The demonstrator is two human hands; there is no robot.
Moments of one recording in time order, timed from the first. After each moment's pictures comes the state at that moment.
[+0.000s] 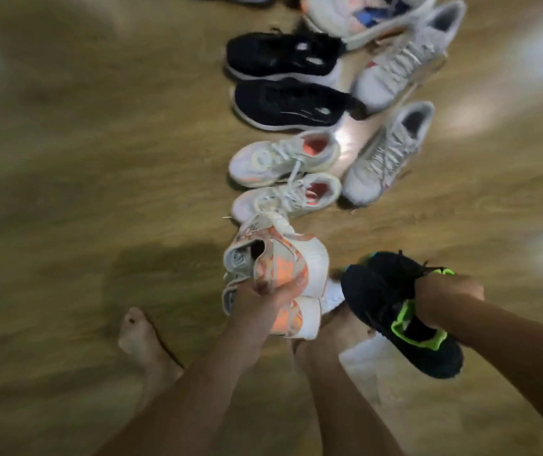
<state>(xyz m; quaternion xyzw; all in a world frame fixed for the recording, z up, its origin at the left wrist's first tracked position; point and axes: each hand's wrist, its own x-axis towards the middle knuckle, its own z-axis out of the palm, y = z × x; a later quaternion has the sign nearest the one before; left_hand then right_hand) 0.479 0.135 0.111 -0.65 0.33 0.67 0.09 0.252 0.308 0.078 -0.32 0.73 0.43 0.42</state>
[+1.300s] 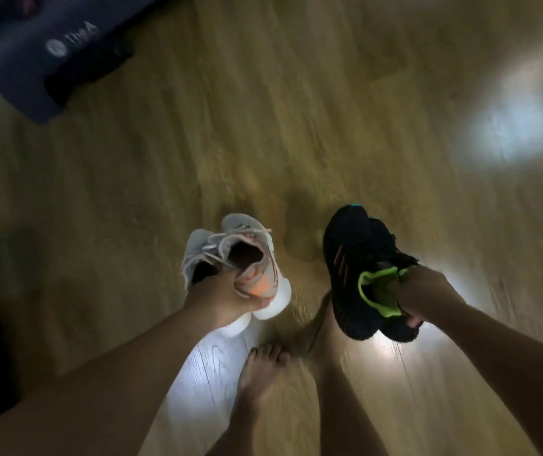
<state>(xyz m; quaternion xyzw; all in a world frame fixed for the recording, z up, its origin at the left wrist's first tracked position) 1.055 -0.096 0.112 -0.84 0.20 0.49 -0.10 0.822 -0.336 0.108 -0.67 0.52 0.42 0.33</state>
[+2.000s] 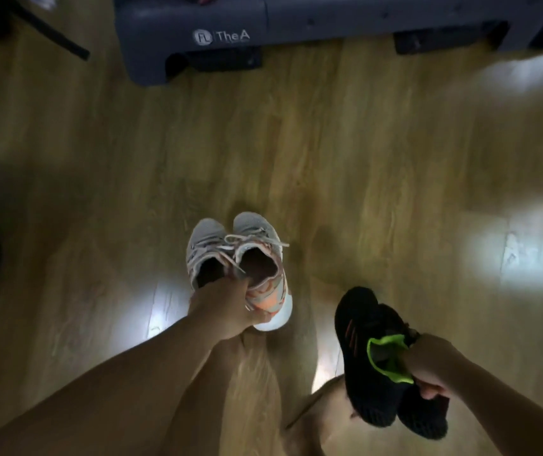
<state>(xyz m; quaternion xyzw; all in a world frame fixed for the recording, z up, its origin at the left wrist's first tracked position) 1.188 -0.079 0.104 -0.88 0.19 0.42 -0.09 1.006 -0.378 0.118 -0.63 0.48 0.56 0.23</state>
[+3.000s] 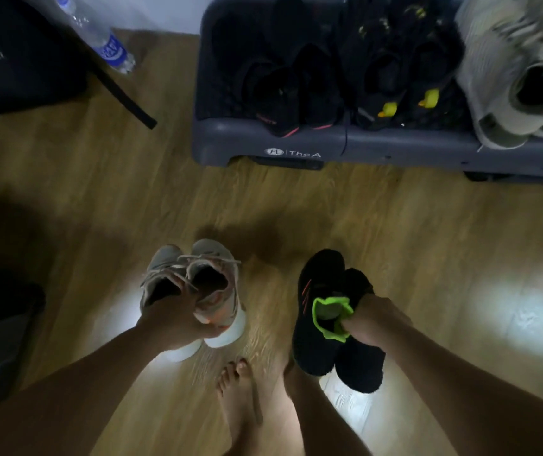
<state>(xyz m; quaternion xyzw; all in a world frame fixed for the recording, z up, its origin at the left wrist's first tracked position) 1.450 -0.004 0.119 -0.89 0.04 0.46 -0.03 1.389 -0.337 0.110 -0.80 0.26 0.52 0.12</state>
